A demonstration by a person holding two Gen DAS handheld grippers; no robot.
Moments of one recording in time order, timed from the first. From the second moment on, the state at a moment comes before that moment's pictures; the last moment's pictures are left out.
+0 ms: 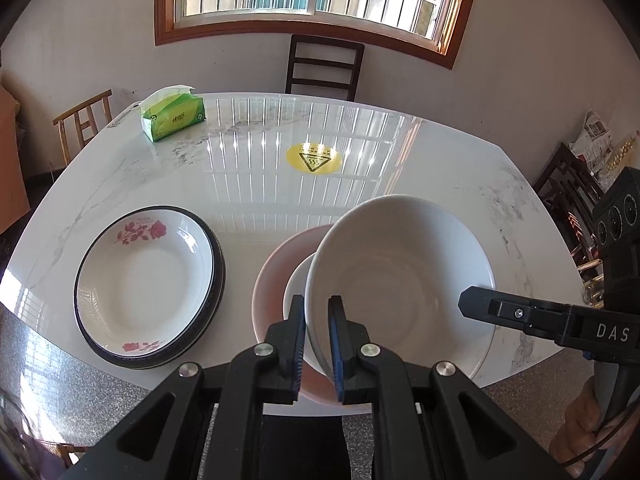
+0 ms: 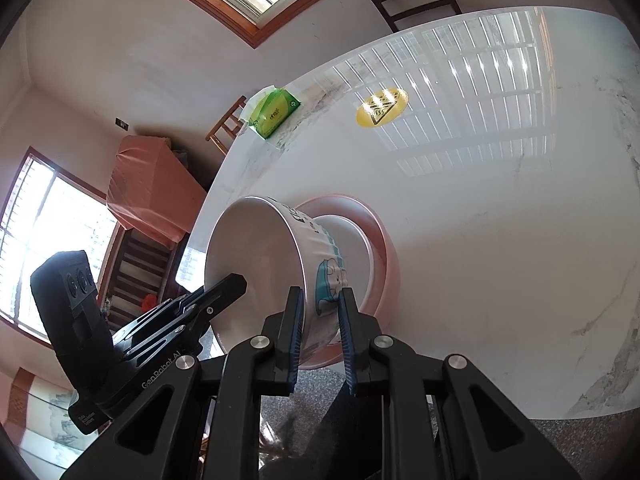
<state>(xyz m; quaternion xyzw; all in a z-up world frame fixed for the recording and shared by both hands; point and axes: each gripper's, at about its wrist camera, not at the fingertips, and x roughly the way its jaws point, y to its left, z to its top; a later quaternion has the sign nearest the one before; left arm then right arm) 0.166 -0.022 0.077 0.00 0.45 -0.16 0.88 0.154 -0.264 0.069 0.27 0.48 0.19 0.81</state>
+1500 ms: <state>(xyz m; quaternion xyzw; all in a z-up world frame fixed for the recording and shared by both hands) 0.186 -0.022 0.044 0.00 0.47 -0.15 0.87 0.161 -0.257 0.049 0.27 0.51 0.18 0.80</state>
